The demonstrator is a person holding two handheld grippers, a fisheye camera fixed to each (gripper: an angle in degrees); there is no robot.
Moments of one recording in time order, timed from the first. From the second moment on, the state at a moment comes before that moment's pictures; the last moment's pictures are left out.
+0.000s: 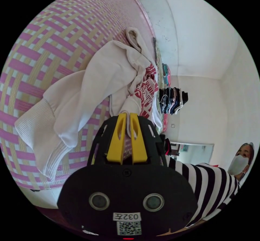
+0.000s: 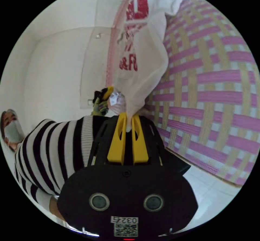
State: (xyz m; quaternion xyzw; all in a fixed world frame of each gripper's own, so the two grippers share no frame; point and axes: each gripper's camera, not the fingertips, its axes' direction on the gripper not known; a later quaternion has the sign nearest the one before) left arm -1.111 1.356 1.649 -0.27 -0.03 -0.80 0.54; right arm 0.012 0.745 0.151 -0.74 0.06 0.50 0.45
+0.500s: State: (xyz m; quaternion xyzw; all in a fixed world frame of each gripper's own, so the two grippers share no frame) left arm -1.108 1.375 1.686 -0.31 0.06 -0.80 0.51; right arm 0.124 0.546 0.069 -0.64 0.24 0.46 0.57
